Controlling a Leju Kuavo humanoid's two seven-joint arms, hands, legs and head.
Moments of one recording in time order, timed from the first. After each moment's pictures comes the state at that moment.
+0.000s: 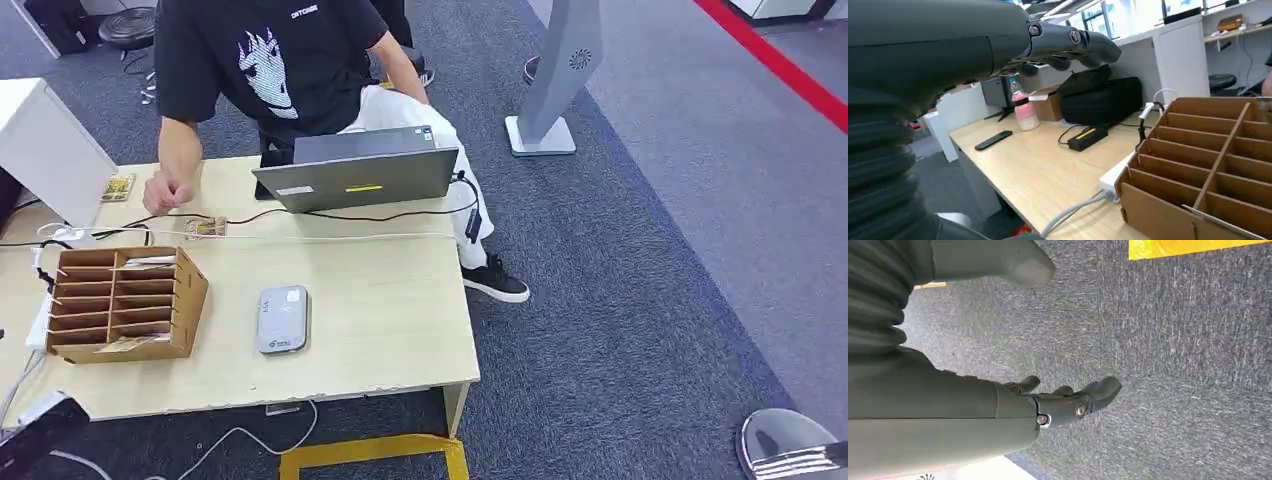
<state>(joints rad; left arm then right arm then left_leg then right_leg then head) 0.26 0.60 0.10 -1.88 -0.84 -0.20 0.16 -0.04 0.13 -0.04 -0.19 0.27 -0.48 0.12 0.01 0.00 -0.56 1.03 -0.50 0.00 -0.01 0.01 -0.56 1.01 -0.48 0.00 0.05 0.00</state>
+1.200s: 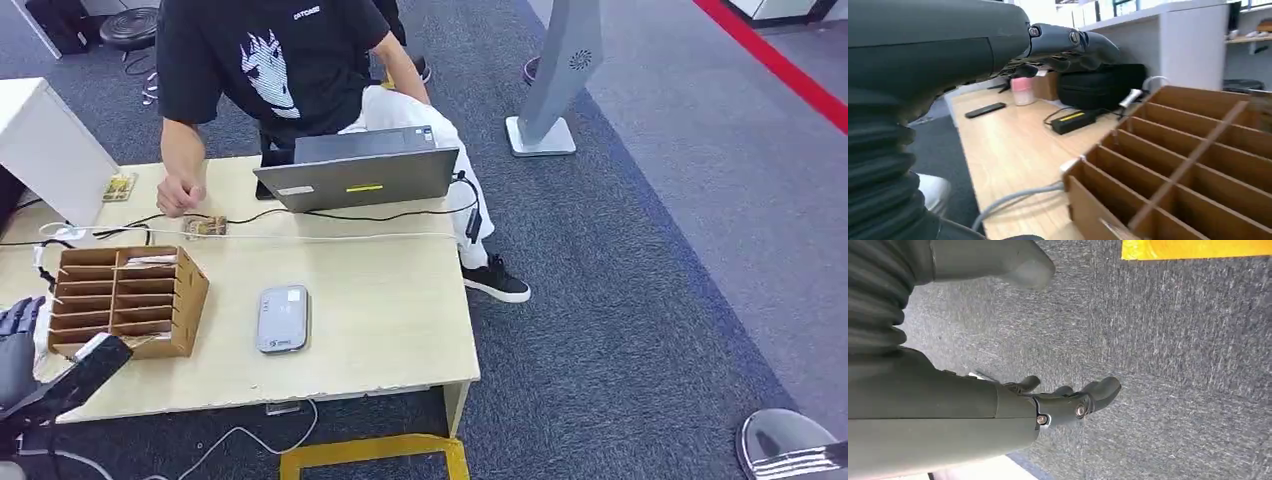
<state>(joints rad) -0.08 0.37 -0.01 -1.45 -0.98 -0.05 0.08 -0.05 0.14 -0.04 -0.19 0.36 -0.46 0.11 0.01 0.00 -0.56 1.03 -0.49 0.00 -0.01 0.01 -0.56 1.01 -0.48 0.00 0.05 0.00</state>
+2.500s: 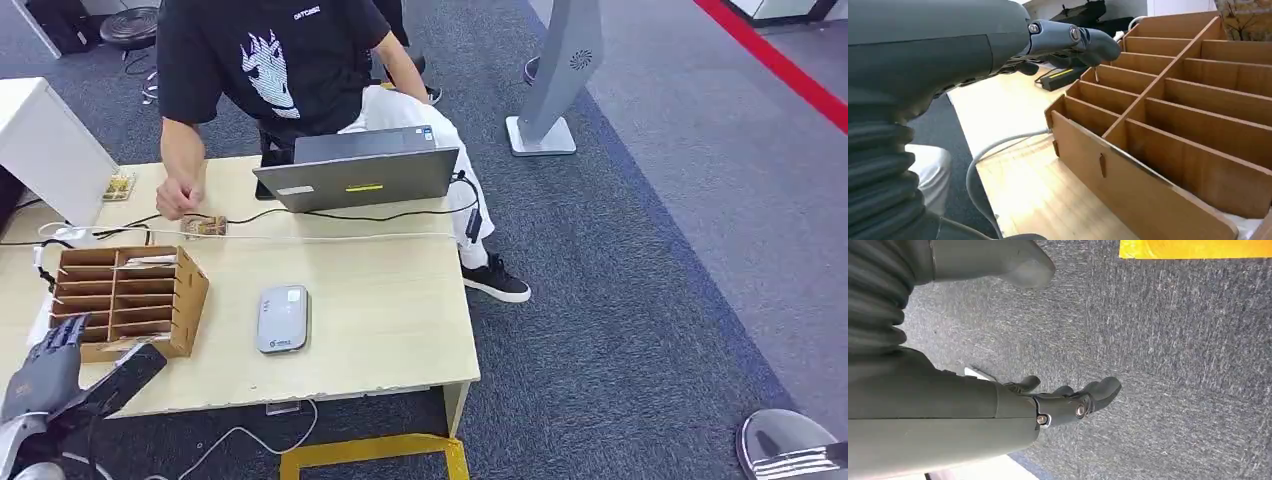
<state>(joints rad) -0.07 0.33 -0.07 -1.35 -0.95 -0.02 0.10 -0.05 0.14 -0.04 -0.19 0.38 -0.46 0.10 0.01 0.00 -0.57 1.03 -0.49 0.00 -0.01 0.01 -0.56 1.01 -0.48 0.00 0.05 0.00</state>
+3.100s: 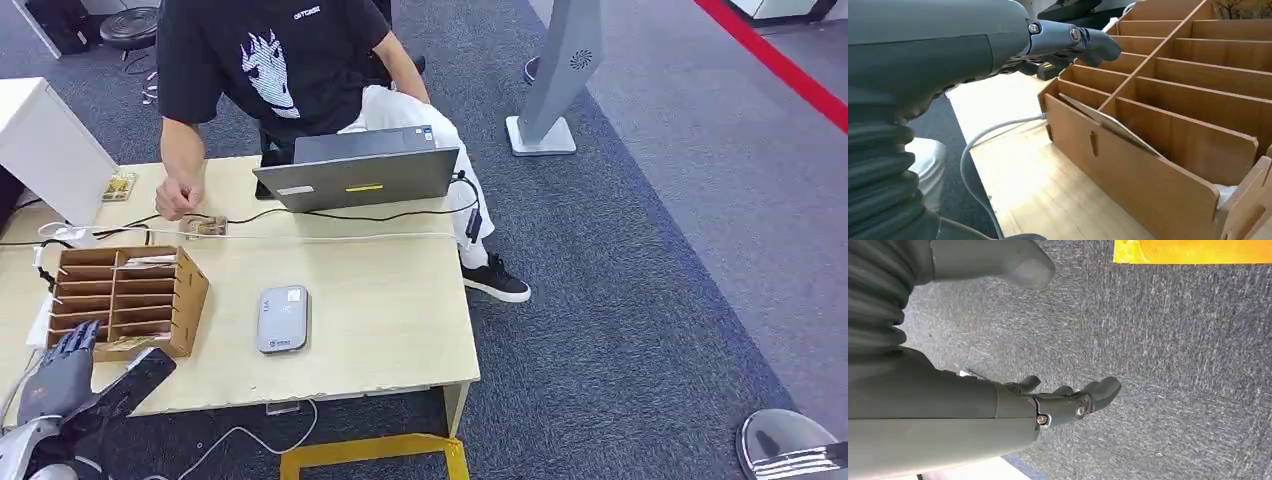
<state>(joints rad) -0.07 0.30 -0.07 -1.31 -0.96 0.00 0.07 -0.05 0.15 -0.05 -0.20 0.38 -0.46 0.08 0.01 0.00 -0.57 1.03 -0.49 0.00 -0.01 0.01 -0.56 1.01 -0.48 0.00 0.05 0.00</state>
